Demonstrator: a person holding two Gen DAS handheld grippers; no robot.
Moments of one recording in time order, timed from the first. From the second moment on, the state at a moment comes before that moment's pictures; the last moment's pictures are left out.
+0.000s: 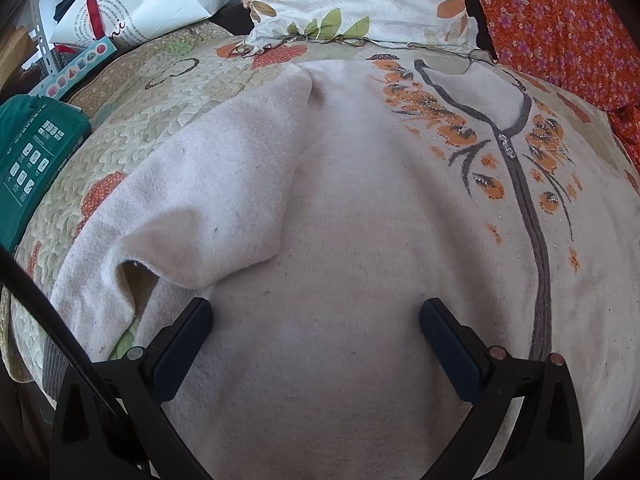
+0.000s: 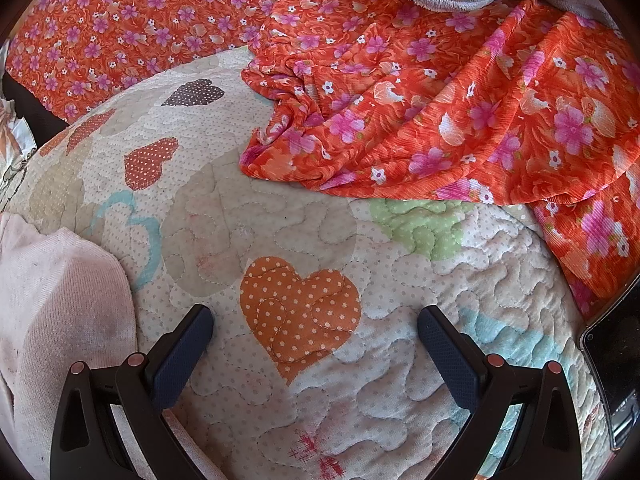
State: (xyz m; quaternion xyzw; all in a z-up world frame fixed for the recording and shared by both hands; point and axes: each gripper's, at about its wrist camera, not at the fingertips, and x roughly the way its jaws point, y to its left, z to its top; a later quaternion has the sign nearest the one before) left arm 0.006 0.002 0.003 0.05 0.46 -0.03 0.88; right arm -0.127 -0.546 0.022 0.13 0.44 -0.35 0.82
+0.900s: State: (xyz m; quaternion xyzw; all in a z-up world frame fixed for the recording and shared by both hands) left arm 0.000 0.008 0.023 0.02 0.47 -0.09 0.88; right arm -0.136 -0.553 0.049 0.16 0.43 -0.36 0.81
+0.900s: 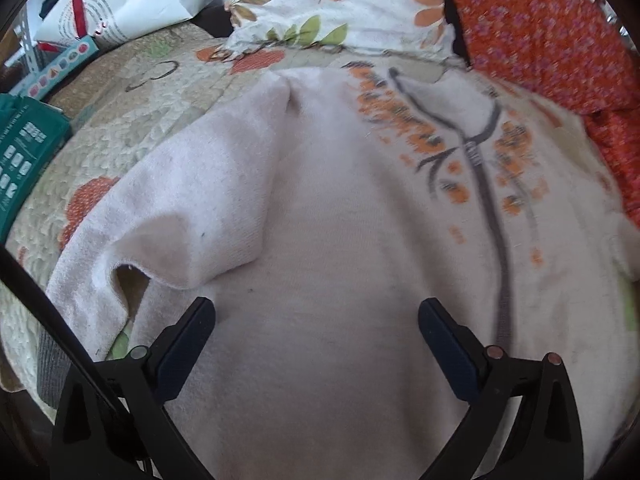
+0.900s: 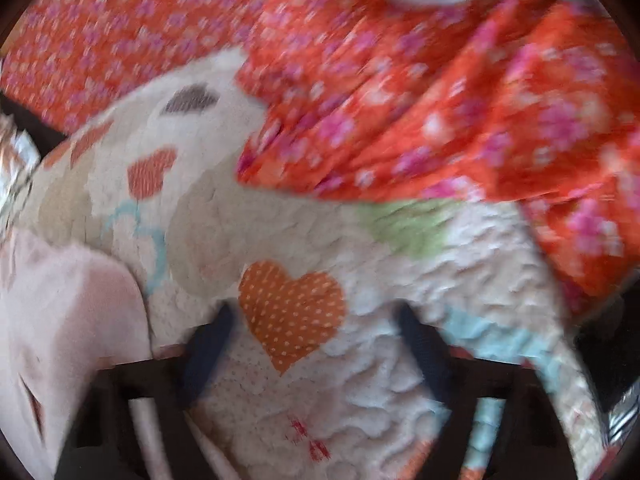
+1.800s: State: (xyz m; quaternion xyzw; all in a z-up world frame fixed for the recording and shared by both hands) left arm 0.060 0.216 0.063 0.00 0.44 0.15 0.88; right arm -0.137 -0.411 0.089 0.24 0.37 -0.21 0.87
